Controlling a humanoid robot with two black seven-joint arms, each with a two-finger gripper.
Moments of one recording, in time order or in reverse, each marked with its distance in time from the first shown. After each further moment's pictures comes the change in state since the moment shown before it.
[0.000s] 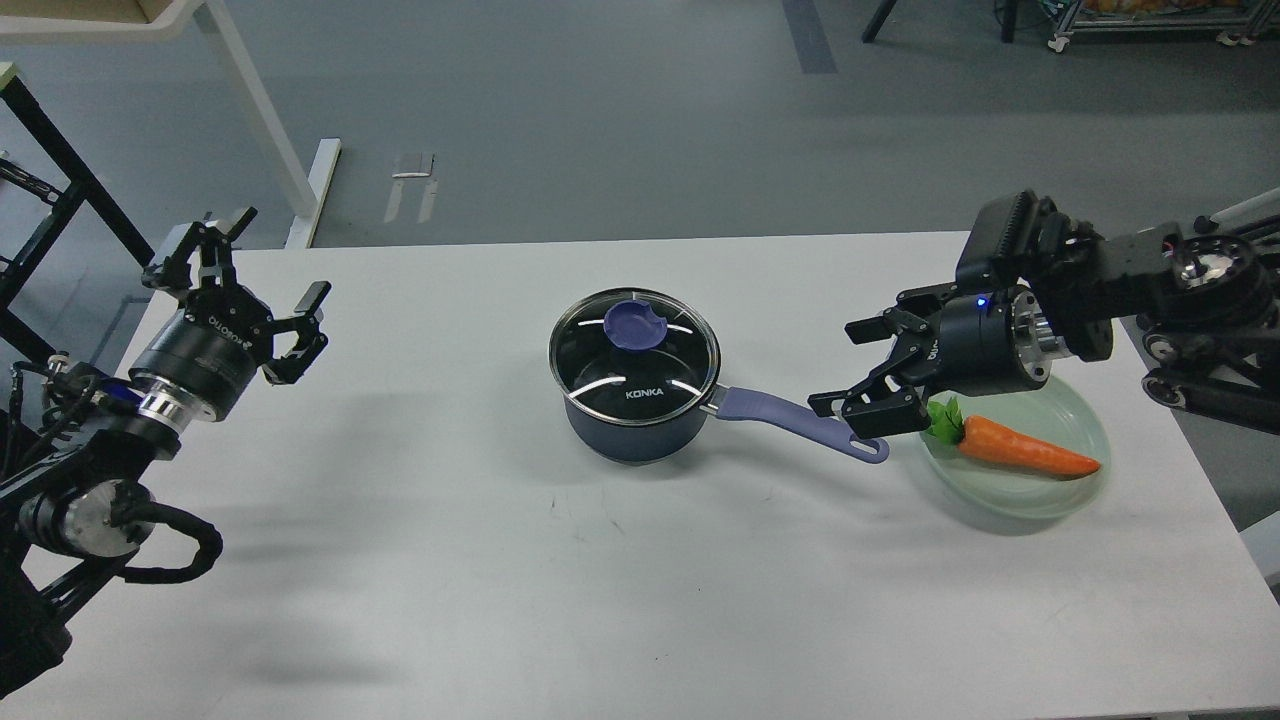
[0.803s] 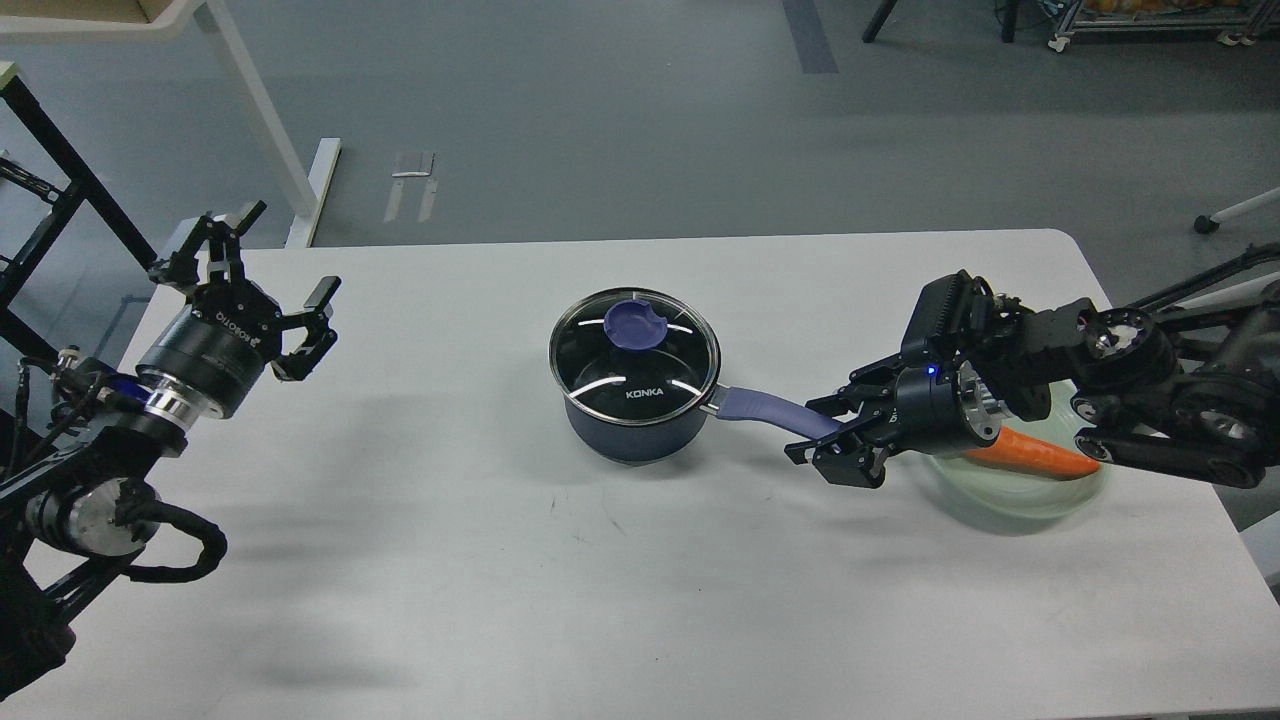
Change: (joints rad) left arm -0.001 -0.001 0.000 -0.029 0.001 0.001 0.000; right arm -0.104 0.135 -0.107 -0.101 0.081 -0.102 0.000
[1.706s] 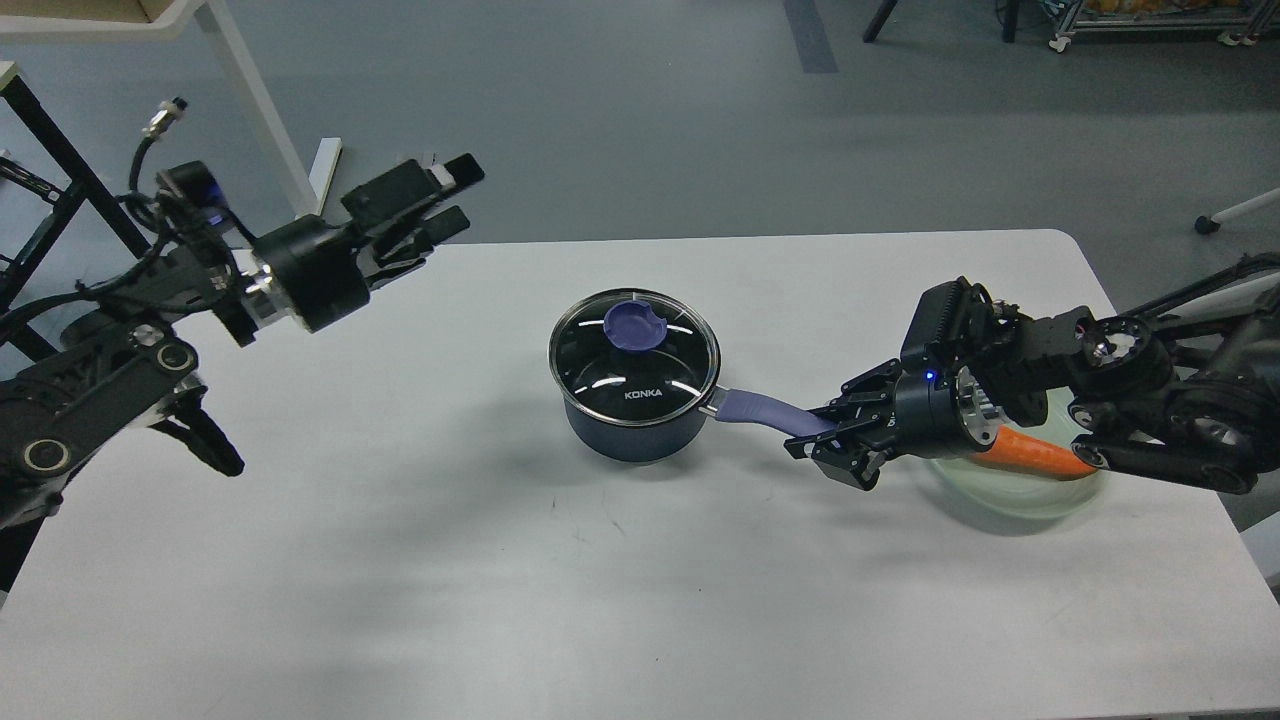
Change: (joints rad) left arm -0.418 -0.087 0.122 -0.066 1.261 0.020 0.000; right arm -0.009 0.006 -0.003 -0.007 -0.001 -0.022 0.000
